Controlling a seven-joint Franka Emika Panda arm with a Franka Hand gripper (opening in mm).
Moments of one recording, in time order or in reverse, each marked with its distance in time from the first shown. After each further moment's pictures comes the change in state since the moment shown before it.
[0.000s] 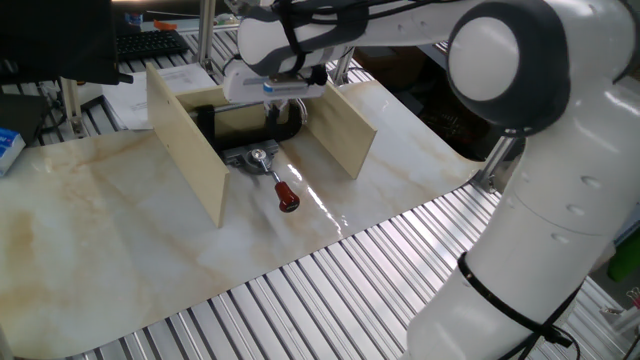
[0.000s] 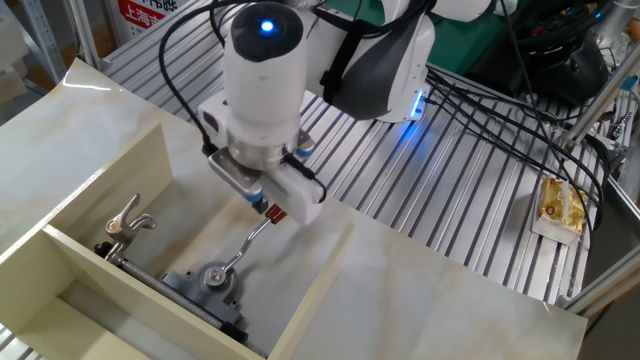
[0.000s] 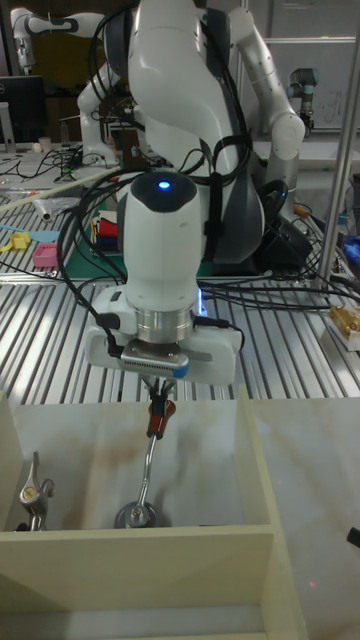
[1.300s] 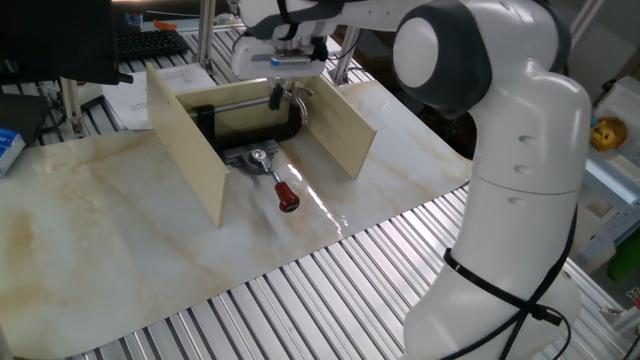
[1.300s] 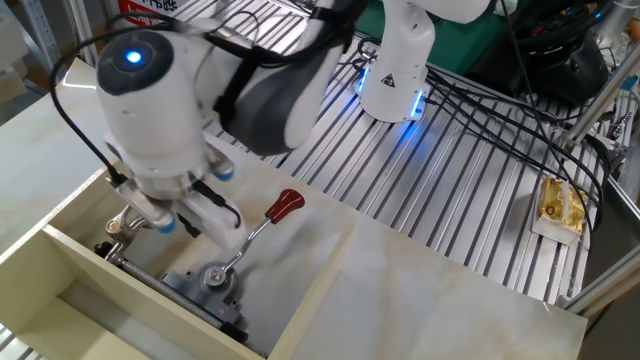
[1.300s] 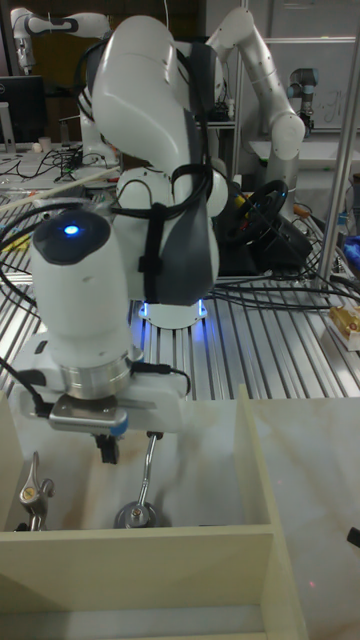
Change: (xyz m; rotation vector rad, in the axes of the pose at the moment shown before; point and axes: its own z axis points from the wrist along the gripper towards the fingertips) arm -0.085 -0.050 0.015 -0.044 0.053 -0.056
